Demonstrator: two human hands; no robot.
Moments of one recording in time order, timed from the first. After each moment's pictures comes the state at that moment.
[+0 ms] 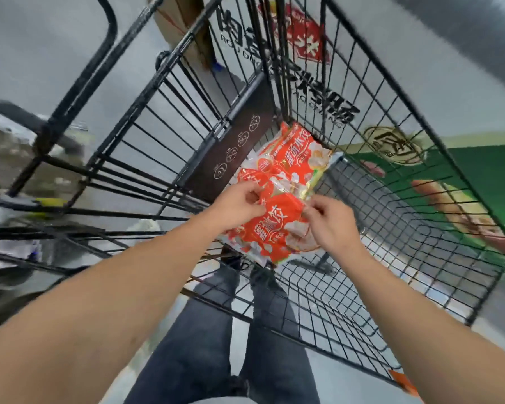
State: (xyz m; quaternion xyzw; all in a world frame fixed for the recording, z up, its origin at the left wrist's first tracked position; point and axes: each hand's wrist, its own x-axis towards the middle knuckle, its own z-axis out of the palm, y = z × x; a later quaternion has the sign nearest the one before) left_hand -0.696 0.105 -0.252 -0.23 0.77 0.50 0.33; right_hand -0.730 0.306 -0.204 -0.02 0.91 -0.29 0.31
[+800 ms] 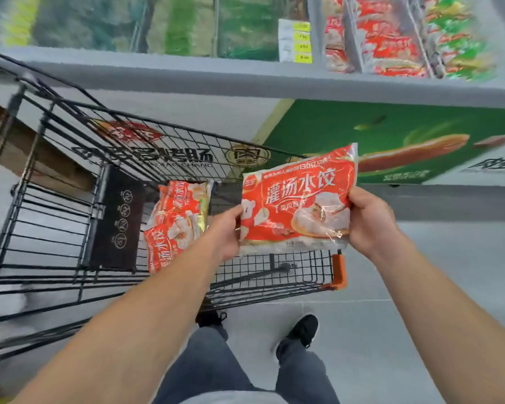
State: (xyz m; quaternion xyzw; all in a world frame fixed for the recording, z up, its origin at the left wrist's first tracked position) left_hand -0.671 0.316 -0.136 -0.32 0.50 0.69 0.42; right_hand -0.601 0.538 -0.051 0.44 0.50 -0.74 0.02
